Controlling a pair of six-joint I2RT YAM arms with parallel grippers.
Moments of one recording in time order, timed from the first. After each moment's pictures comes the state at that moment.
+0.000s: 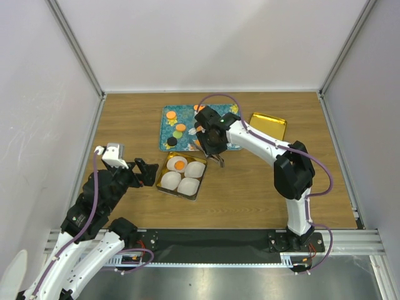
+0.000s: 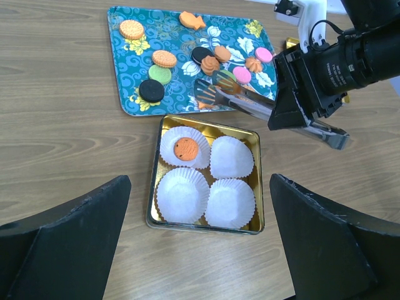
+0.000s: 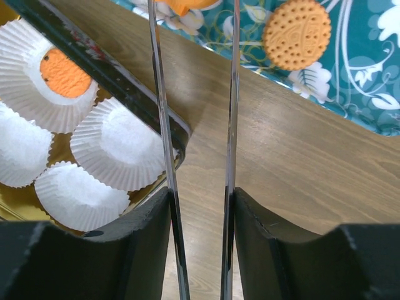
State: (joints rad) left arm -0.53 0.38 0.73 -0.62 -0.21 -0.36; right arm 0.77 1.99 1.74 -0.90 0.07 0.30
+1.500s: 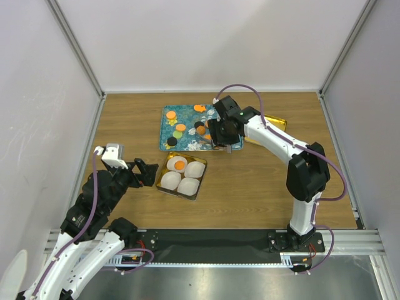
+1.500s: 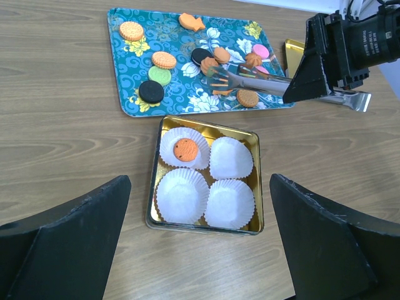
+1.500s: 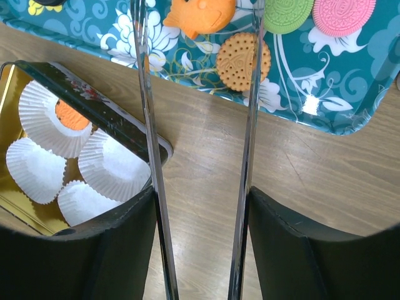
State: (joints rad) left arm -0.53 0.37 0.73 -0.62 -0.21 -0.36; right arm 0.63 1.88 1.66 -0.80 -0.02 0.36
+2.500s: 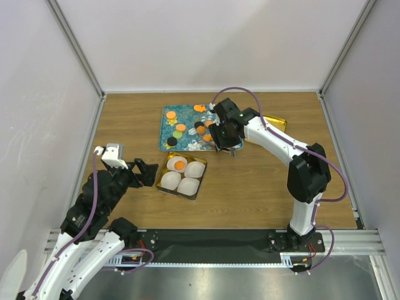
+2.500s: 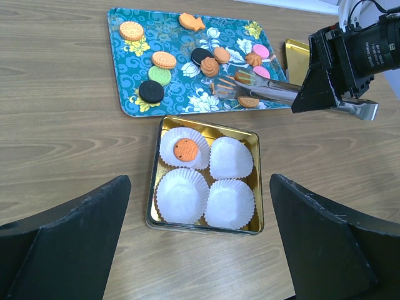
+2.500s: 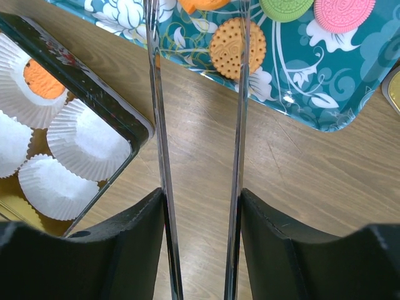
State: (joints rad) left arm -0.53 0.37 0.73 -0.62 -0.21 -0.36; right arm 0.64 1.86 1.63 -0.84 -0.02 0.21
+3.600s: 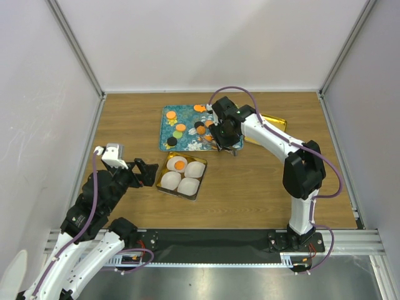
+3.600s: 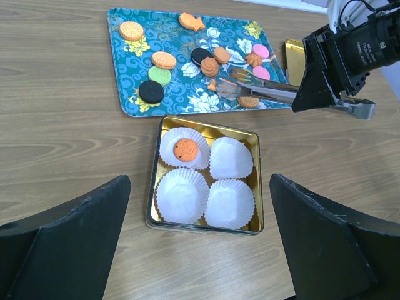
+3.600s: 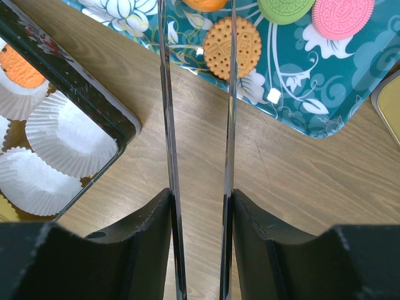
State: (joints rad) left arm -0.53 0.37 0.73 -0.62 -0.21 -0.36; right arm 0.64 1.92 1.71 -0.91 -0.01 0.13
